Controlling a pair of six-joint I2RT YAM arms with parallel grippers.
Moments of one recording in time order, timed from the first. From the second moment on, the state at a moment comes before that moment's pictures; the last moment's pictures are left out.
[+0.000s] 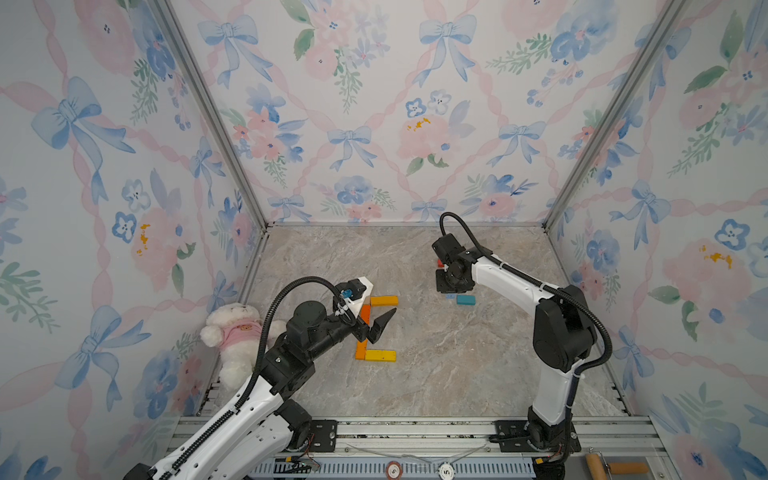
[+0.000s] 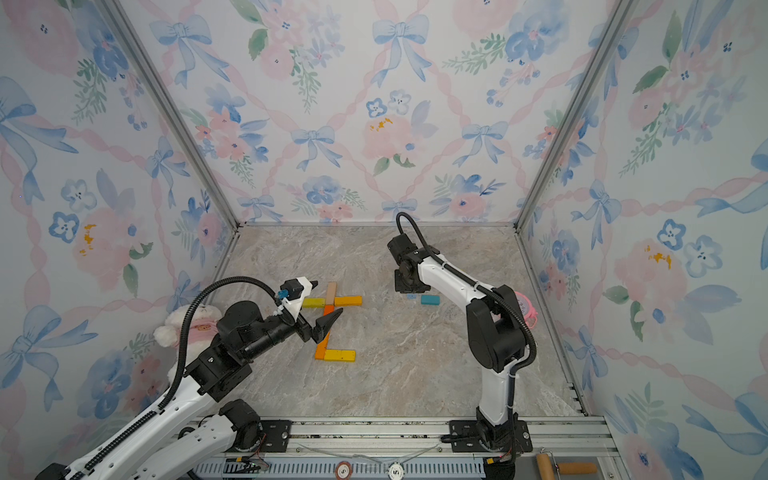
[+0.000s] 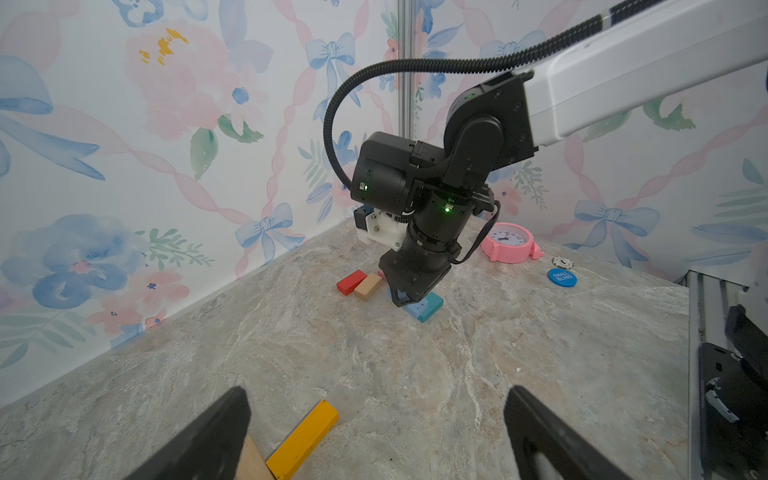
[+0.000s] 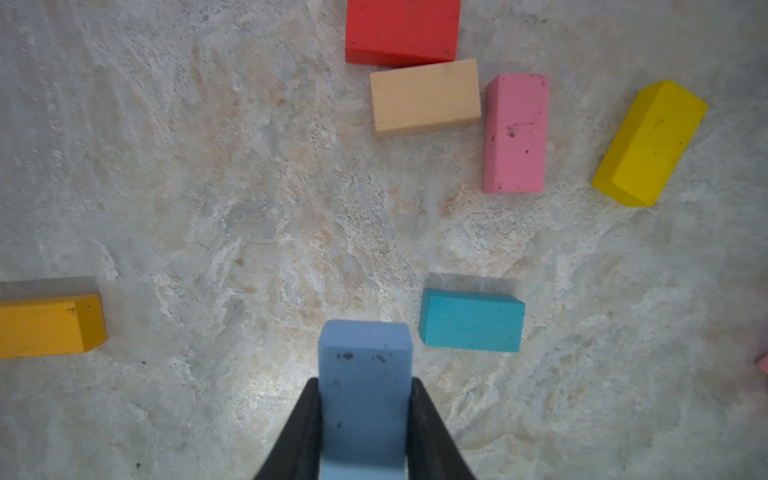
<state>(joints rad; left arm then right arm) -0.63 0.72 0.63 -0.03 0.16 0.08 0.53 1.93 1.56 -0.88 0.21 0.47</state>
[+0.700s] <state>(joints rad) -0.63 0.72 0.63 -0.03 0.16 0.08 0.55 2.04 1.55 -0.85 0.19 0.57</state>
